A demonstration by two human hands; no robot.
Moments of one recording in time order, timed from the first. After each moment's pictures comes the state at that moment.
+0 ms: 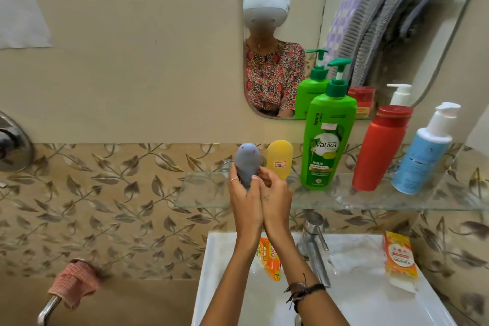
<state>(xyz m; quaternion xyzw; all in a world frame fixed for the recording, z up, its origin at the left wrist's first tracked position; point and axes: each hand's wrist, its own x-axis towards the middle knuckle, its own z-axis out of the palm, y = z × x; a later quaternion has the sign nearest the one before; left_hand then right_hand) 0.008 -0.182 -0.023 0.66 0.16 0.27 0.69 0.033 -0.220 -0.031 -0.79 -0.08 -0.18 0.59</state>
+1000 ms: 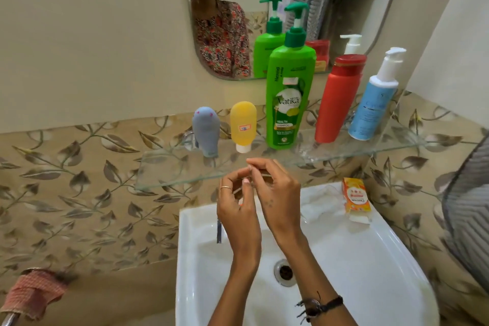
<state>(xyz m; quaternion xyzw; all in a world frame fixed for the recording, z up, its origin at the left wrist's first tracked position) -0.050 -0.221 -0.059 0.63 0.08 0.32 0.70 -0.028 -0.274 -0.043 -0.81 -0.12 -0.30 0.48</state>
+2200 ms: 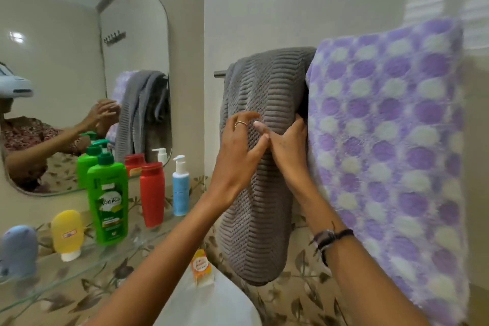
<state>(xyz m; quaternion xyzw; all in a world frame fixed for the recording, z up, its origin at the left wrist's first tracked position) -0.158 -0.417 0.189 0.65 -0.46 0.26 0.55 -0.193 -0.512 0.207 -0.73 0.18 -0.52 0.40</state>
